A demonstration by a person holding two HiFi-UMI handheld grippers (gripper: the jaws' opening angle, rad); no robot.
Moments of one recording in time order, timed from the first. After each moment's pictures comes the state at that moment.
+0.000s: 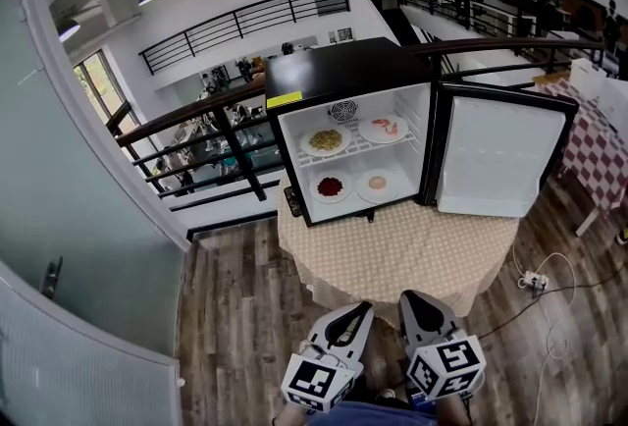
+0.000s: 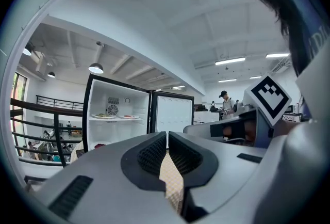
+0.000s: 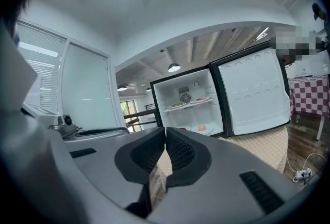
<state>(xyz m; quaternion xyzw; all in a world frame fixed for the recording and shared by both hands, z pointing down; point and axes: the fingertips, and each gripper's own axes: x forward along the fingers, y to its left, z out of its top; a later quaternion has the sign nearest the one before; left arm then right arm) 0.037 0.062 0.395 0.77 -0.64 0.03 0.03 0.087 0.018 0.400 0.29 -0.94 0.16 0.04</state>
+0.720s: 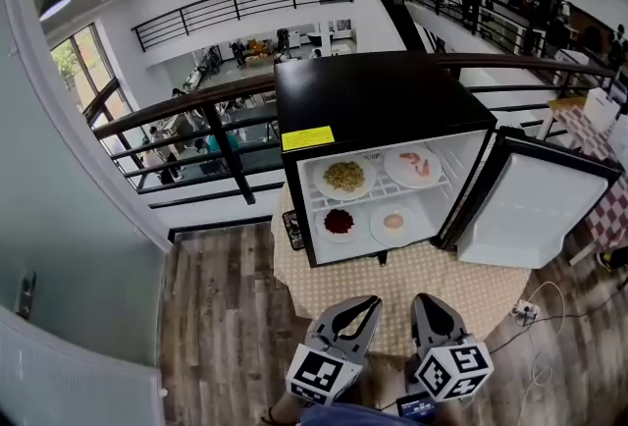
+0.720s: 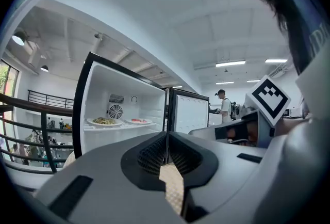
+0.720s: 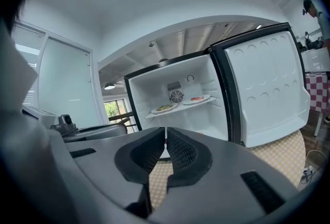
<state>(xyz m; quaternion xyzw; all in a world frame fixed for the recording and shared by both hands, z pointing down) -0.080 -0.083 0.387 0.80 -0.60 0.02 0.04 -0.016 -0.122 0.414 0.33 -0.92 0.19 0.06</state>
